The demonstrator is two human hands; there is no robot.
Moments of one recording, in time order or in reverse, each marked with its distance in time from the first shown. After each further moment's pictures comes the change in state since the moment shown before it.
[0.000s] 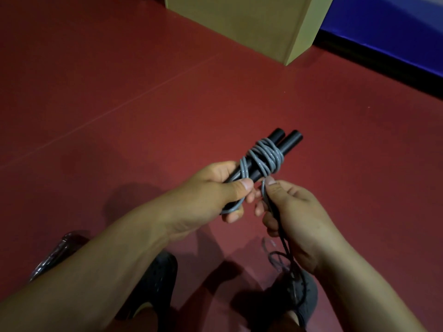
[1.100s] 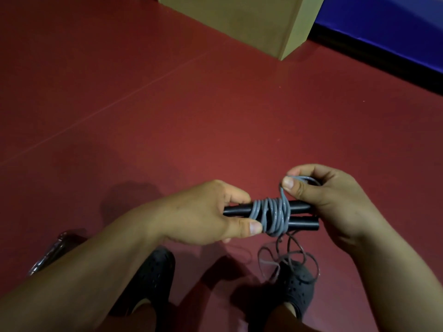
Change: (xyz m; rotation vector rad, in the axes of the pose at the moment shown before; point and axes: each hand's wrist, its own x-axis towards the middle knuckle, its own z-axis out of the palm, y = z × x) left_hand -0.007 0.002 0.001 0.544 -0.235 -0.161; right_hand -0.002 -0.016 -0.053 -0.150 0.114 -0.107
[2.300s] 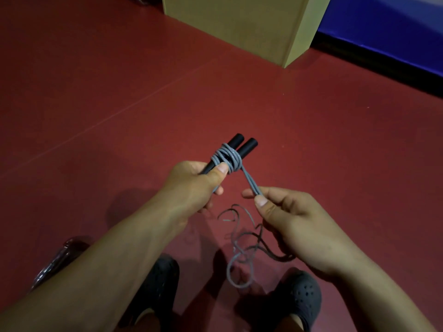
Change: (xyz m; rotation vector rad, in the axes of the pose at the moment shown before) left_hand 0.026 -0.017 -0.012 -0.446 0.760 -0.231; right_hand -0.022 -0.005 0.042 -0.126 -0.268 -0.011
